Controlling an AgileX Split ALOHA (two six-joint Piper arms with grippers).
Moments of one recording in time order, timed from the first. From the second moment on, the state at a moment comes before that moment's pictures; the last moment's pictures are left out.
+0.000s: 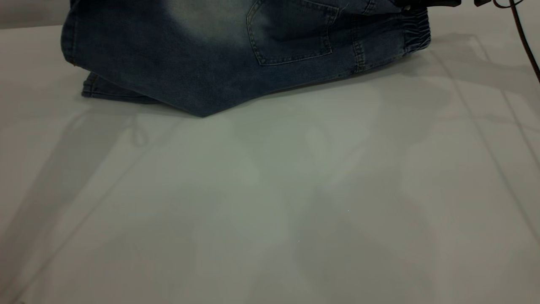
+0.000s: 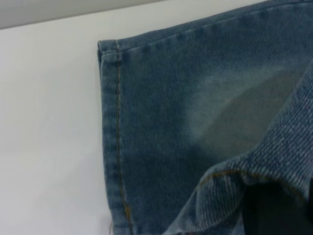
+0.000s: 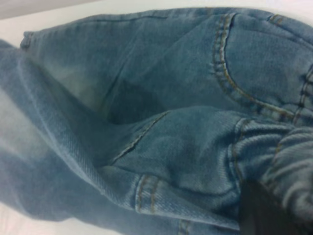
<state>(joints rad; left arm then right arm) -0.16 1.92 -1.26 0.03 0.28 -0.01 -0.07 2.34 -1.56 1.29 0.78 -1.10</state>
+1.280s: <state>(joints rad) -0.10 1.96 -1.27 0.06 0.28 -0.01 -0.05 2.34 -1.56 1.38 0.75 -1.15</state>
